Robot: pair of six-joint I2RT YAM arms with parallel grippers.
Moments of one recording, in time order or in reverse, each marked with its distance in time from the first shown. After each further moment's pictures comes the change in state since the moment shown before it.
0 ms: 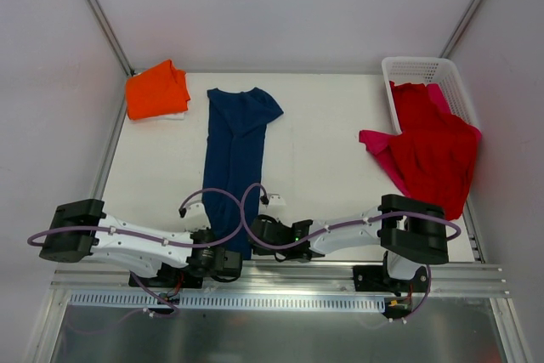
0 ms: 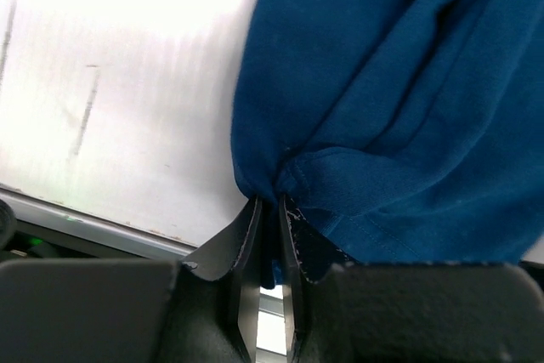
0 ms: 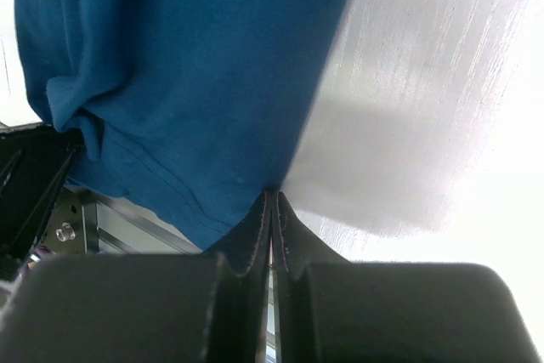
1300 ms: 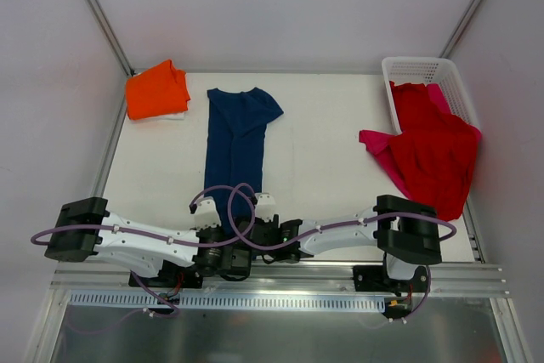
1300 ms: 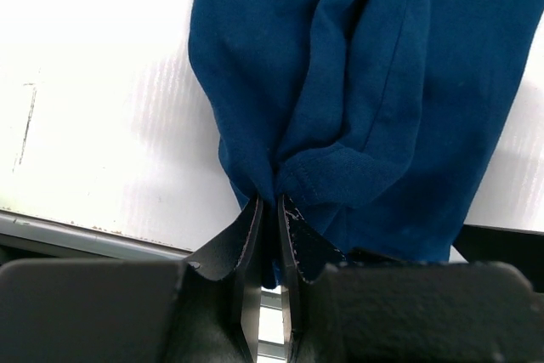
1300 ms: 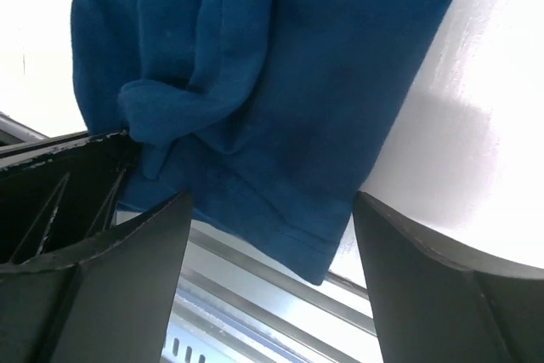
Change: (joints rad) left arm -0.006 0.072 0.126 0.013 -0.066 0.075; right arm 0.039 0.045 0.147 -0.146 0.058 -0.031
